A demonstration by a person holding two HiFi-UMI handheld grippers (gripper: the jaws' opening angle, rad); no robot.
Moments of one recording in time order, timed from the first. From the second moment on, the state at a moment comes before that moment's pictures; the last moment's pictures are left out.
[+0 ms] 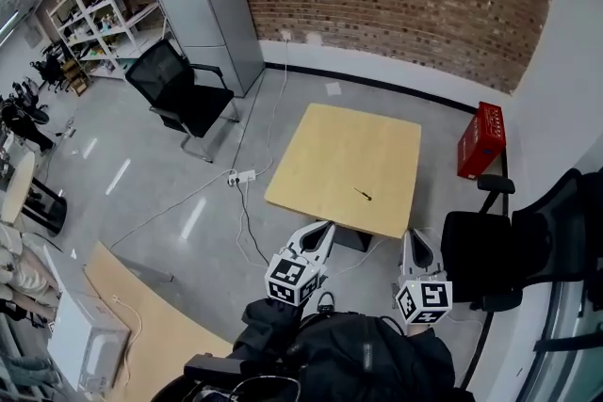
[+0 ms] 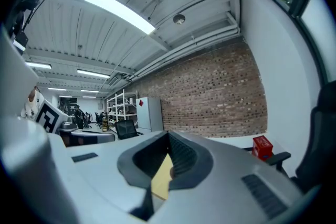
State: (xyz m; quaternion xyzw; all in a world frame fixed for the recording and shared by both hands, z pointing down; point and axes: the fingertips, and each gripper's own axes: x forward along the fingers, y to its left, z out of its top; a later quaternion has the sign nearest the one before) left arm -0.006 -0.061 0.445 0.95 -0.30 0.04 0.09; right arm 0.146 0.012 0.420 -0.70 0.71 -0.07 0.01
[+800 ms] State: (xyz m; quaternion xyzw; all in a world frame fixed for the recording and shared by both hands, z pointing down) left arm -0.013 -0.177 0.467 0.94 -0.30 0.06 0.12; right arm 0.137 -0.108 0.443 -0.69 0.72 -0.11 -0.02
